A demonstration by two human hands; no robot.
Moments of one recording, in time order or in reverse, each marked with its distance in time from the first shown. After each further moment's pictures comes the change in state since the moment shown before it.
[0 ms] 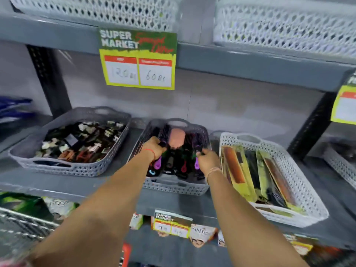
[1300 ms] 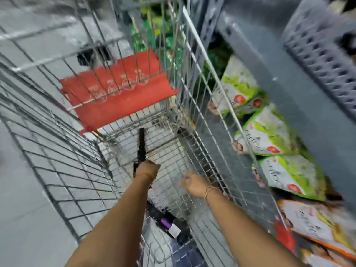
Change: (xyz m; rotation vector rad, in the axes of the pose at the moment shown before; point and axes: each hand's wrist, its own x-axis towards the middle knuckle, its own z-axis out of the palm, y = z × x) left_hand -0.201 -0.507 0.080 -0.770 0.242 -1.320; right_hand -0.259 0.040 0.426 -0.724 -1.543 -0.306
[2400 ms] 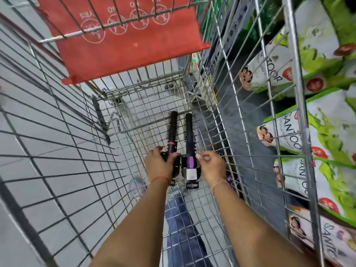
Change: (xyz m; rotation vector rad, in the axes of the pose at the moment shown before) left_hand 0.022 -0.058 0.081 -0.045 0.287 0.060; right_hand 0.066 0.045 0.021 0.218 0.419 0.033
